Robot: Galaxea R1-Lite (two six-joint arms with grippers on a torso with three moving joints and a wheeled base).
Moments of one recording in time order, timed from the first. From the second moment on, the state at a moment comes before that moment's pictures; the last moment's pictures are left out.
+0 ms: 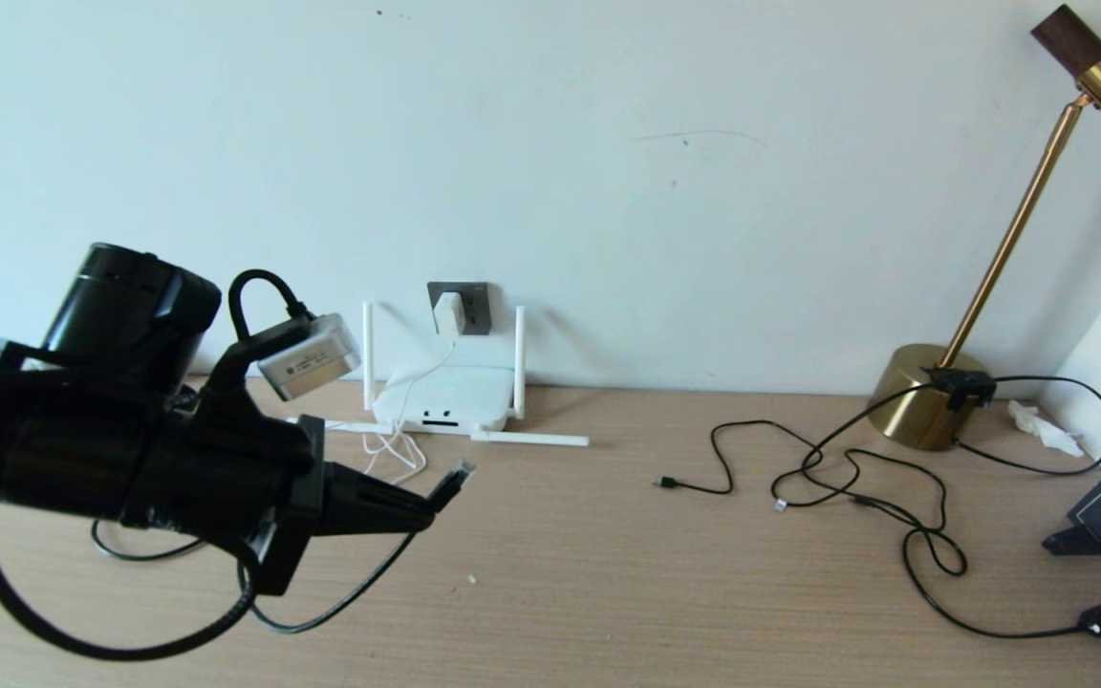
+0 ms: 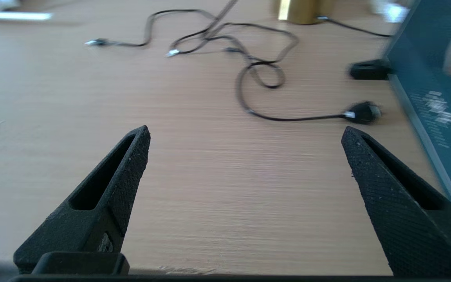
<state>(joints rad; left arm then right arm) -0.33 1.50 -1.05 0.33 -0.67 0.44 0.01 0.00 -0.09 0.20 -0.04 0.03</state>
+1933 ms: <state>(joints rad) -1.02 1.88 -1.44 0.02 -0.04 0.61 0.27 1.34 -0.89 0.07 0.80 0.64</state>
